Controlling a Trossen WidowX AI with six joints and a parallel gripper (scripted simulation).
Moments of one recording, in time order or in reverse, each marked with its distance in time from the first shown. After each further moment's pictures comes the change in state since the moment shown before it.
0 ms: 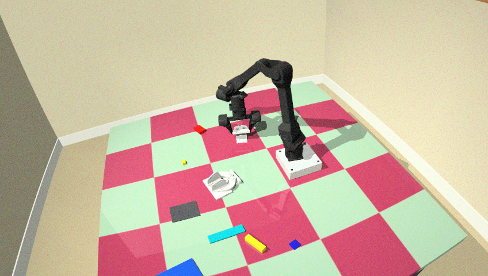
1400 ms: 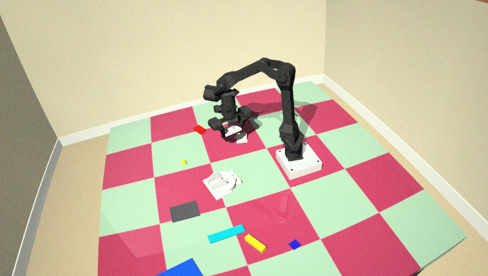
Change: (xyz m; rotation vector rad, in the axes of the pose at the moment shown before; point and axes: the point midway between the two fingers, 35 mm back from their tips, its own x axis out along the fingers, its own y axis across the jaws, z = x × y) arm -0.044 0.039 -0.055 -0.476 -0.008 0.011
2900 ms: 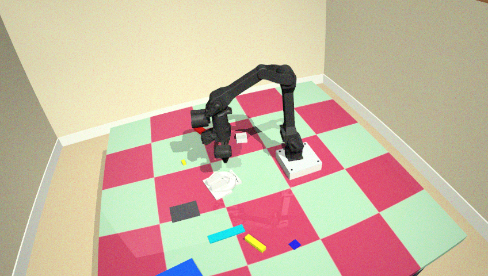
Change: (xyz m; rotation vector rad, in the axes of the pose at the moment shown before) arm -0.001 0.096 -0.113 -1.073 0.005 0.012
